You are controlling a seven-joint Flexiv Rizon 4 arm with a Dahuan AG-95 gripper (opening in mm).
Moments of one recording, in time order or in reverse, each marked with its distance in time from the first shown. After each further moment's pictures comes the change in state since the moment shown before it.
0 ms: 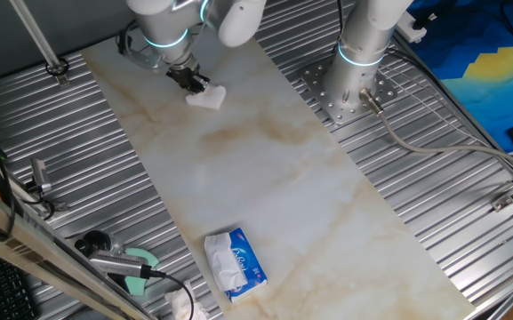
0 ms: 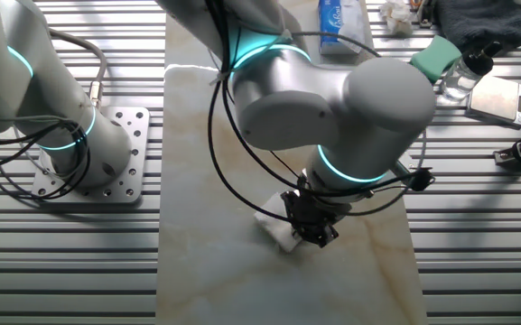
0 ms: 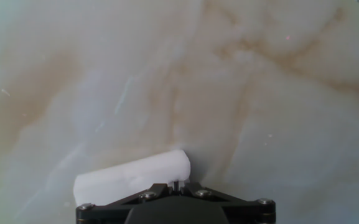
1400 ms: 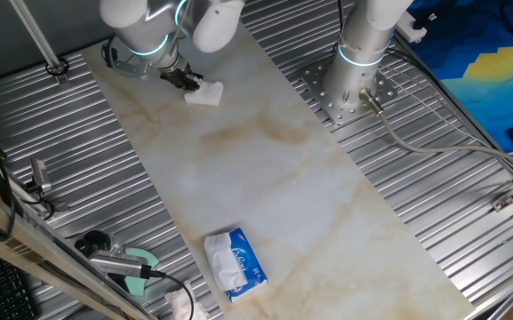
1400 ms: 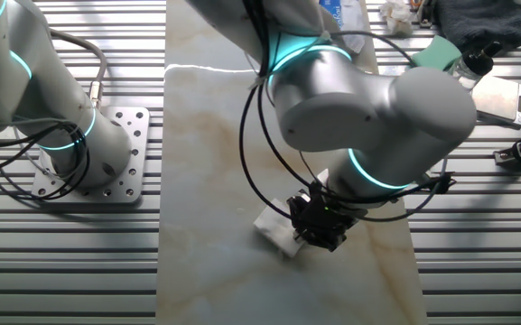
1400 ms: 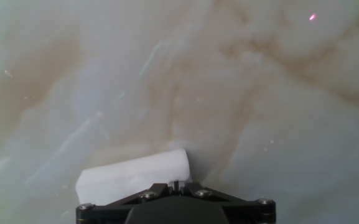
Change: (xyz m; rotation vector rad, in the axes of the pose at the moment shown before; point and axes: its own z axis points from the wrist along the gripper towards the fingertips) arm 0.001 -0.006 0.000 -0.073 0.102 -0.083
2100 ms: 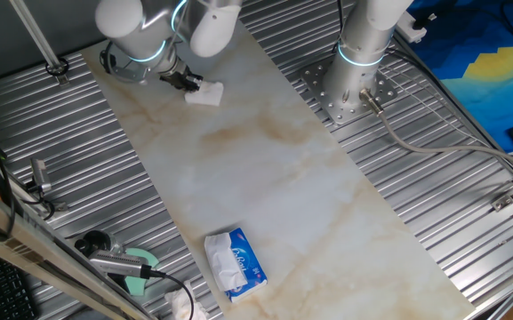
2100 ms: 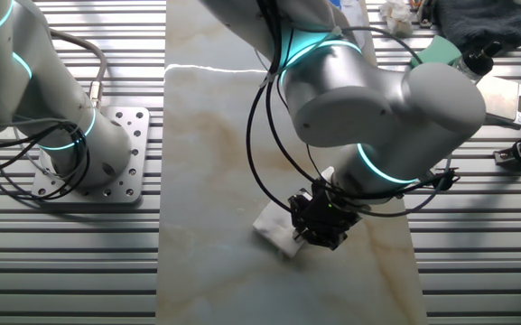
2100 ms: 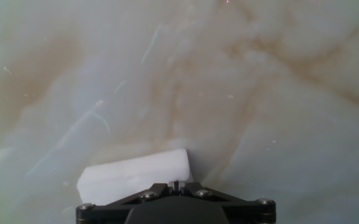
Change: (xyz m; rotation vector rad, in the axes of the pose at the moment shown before) arm 0.000 0.000 0.000 0.008 0.029 -0.004
